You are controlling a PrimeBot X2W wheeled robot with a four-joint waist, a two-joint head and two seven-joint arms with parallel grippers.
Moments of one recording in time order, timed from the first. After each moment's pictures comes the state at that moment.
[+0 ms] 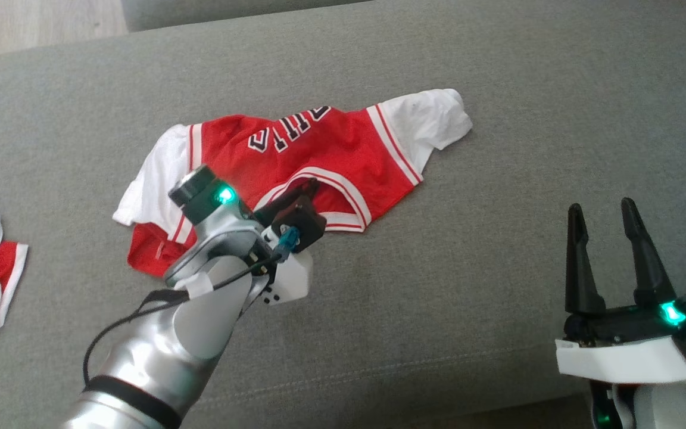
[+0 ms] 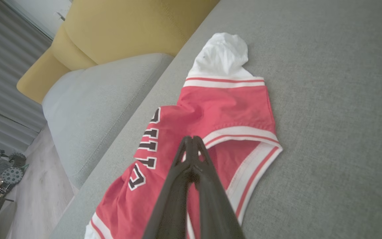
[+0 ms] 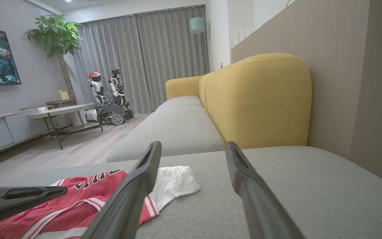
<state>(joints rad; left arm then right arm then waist) -0.64 0.08 -0.64 0.77 0.27 -0.10 -0.20 0.02 -0.05 0.10 -0.01 0.08 0.12 -0.25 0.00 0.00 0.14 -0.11</state>
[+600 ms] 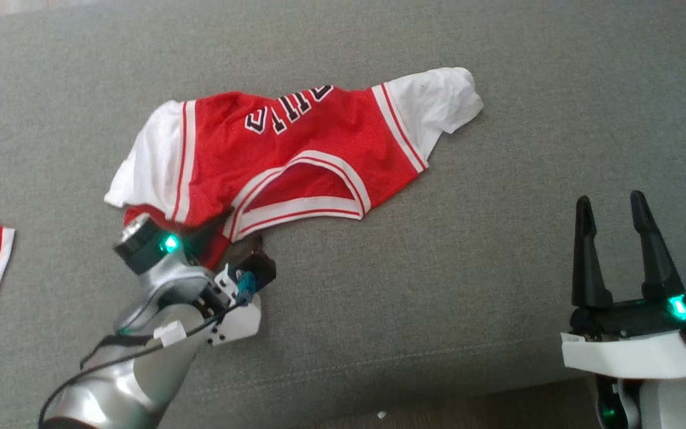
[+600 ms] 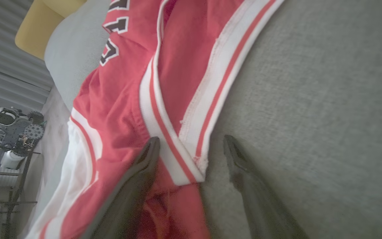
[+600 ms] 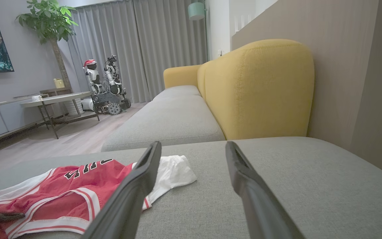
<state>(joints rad) -0.53 0.22 -0.68 0.75 0.33 0.05 -0.13 0.01 -0.05 0.09 -0.02 0.07 0.12 -0.25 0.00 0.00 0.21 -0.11</state>
